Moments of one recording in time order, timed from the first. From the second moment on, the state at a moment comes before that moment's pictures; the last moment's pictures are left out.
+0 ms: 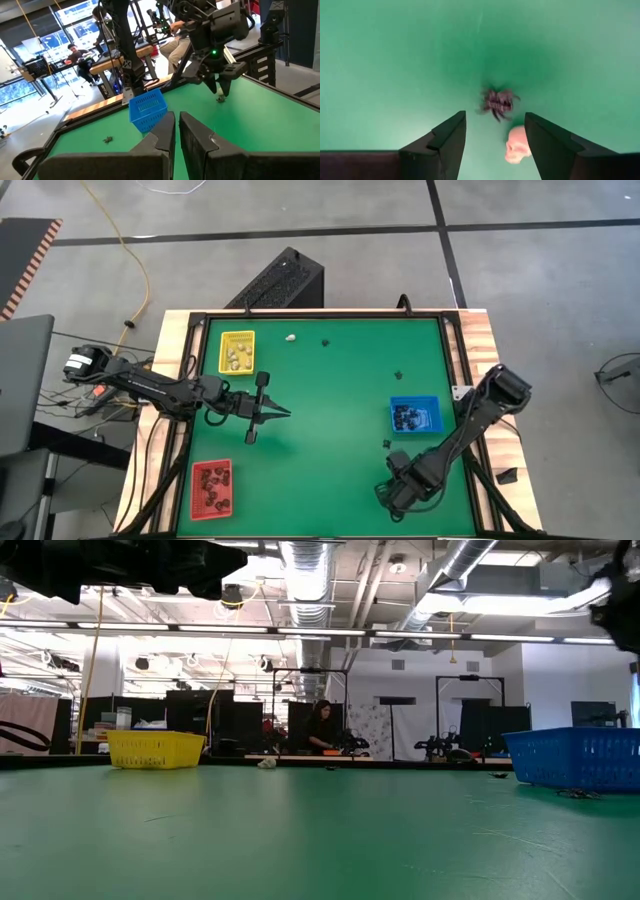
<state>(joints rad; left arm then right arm) -0.15 1.08 0.37 0.77 0.00 0.32 0.77 1.76 1.15 -0.80 -0.04 1.96</state>
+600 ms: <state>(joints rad) -0.15 1.08 0.37 0.77 0.00 0.32 0.75 1.86 1.14 -0.71 -0.08 1.91</state>
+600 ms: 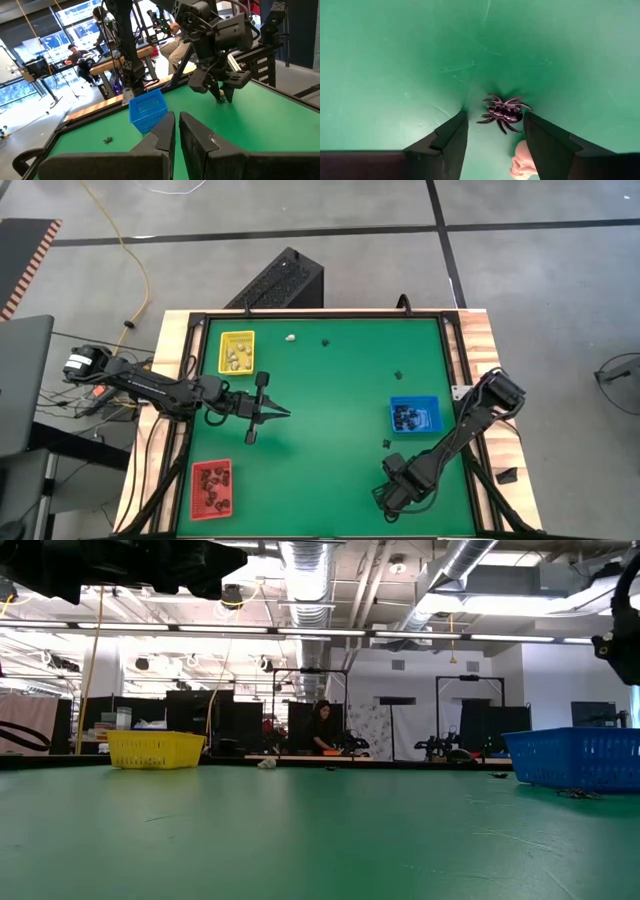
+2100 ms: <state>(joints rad) -0.15 1.08 0.37 0.77 0.00 0.32 0.68 1.80 1.15 -0.71 0.11 1.83</state>
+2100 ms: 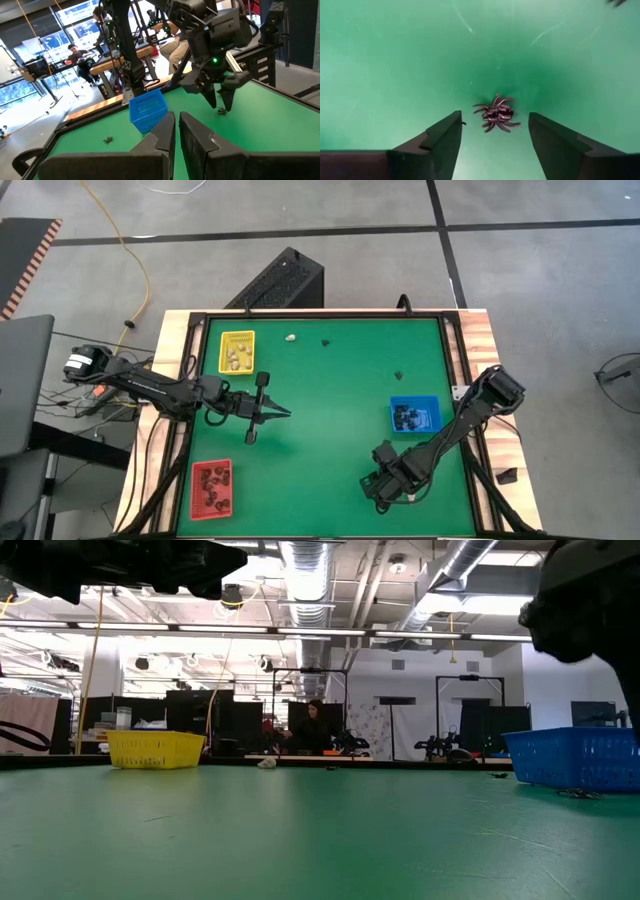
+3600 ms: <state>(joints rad) -0.15 1.08 0.37 0.77 0.00 0.32 0.66 1.84 1.42 -1.11 0.09 1.67</state>
